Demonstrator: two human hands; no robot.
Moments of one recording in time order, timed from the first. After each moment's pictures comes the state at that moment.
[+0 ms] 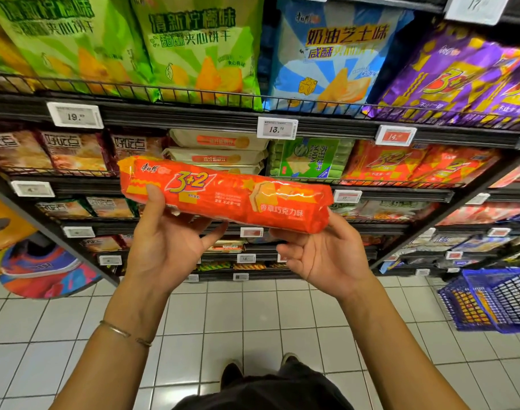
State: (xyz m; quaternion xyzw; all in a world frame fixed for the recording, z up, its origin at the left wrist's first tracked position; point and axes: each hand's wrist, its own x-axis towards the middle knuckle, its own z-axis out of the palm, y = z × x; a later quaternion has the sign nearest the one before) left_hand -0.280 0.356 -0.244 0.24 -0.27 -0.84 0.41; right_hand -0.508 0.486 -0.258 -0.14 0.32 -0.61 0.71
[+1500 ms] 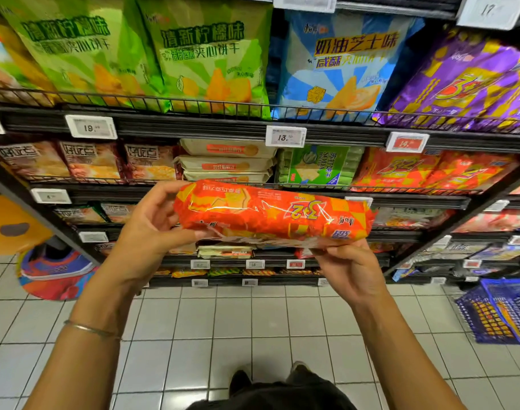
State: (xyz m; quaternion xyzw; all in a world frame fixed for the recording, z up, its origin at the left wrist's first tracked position) left_hand -0.246 0.319 -0.240 0.26 -0.62 -0.65 0.37; right_hand -0.533 0.485 -0.302 -0.17 0.36 -0.77 0.50
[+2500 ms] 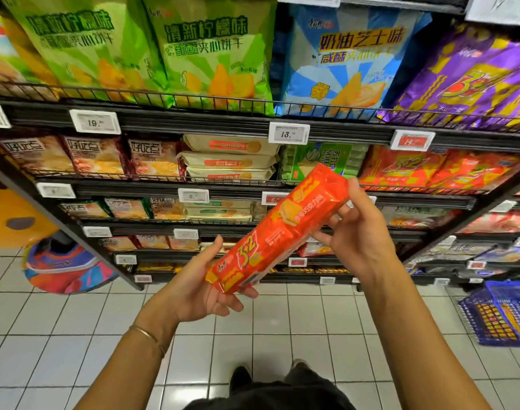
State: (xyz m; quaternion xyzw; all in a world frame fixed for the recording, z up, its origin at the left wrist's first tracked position) left_hand -0.273 0.356 -0.322 0.36 -0.31 -0.88 0.01; right_hand -0.534 0.464 -0.238 -0.19 0.49 -0.70 0.49
